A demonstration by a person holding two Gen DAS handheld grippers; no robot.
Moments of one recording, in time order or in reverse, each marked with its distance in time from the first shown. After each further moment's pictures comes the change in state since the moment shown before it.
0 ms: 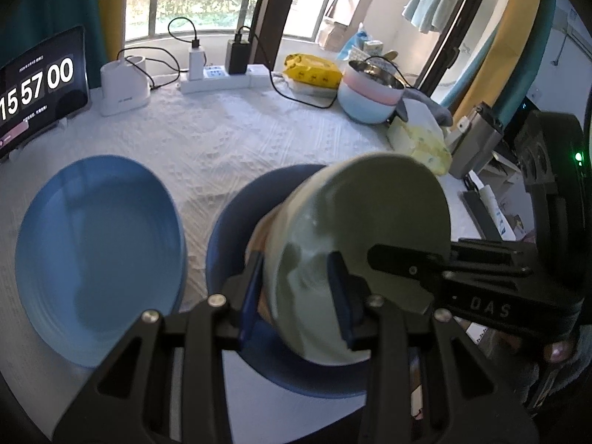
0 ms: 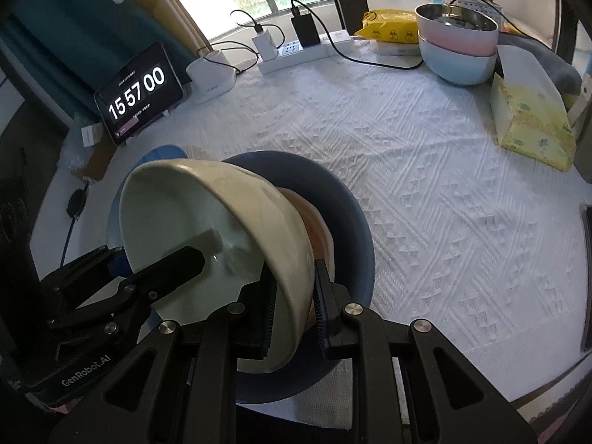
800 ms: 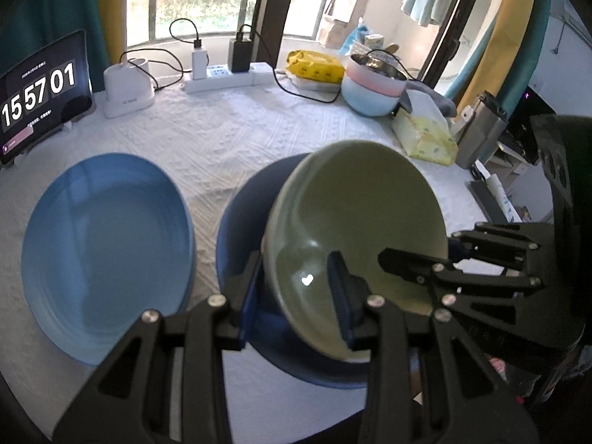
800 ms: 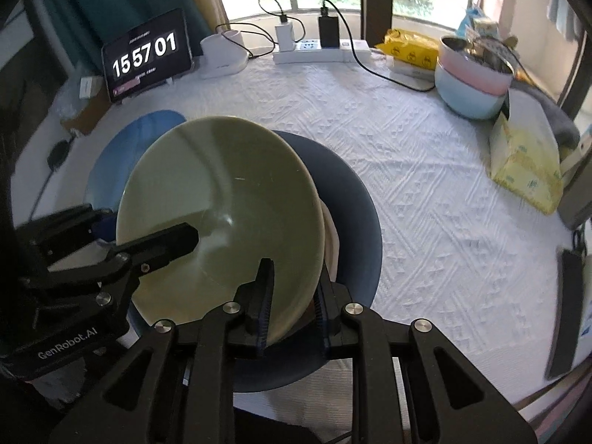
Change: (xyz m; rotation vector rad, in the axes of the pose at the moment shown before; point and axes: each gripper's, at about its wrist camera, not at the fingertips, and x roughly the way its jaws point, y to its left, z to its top) left arm 0.000 0.001 -0.008 0.036 -0.004 0.034; right arm 0.002 0.023 -0.011 -0.217 -0.011 -0.145
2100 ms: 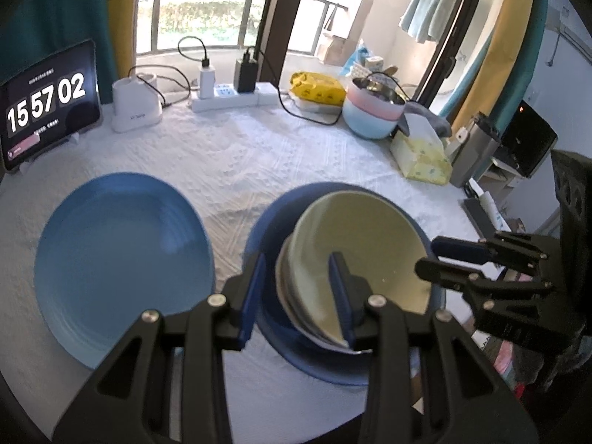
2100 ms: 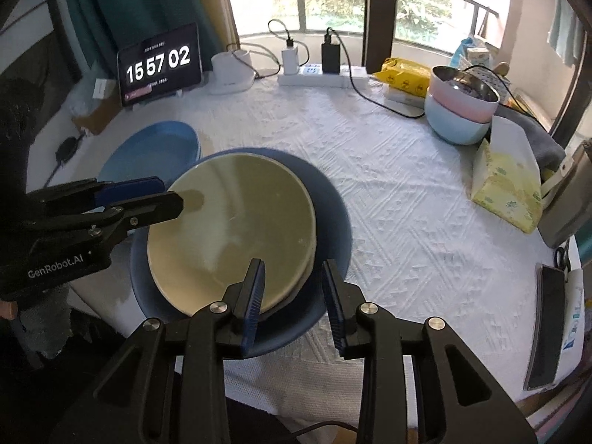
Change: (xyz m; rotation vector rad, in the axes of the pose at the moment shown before) left arm -0.023 0.016 0.010 -0.010 -0.069 -0.021; right arm -0.034 -0.015 -0.007 -0.013 -0.097 0.005
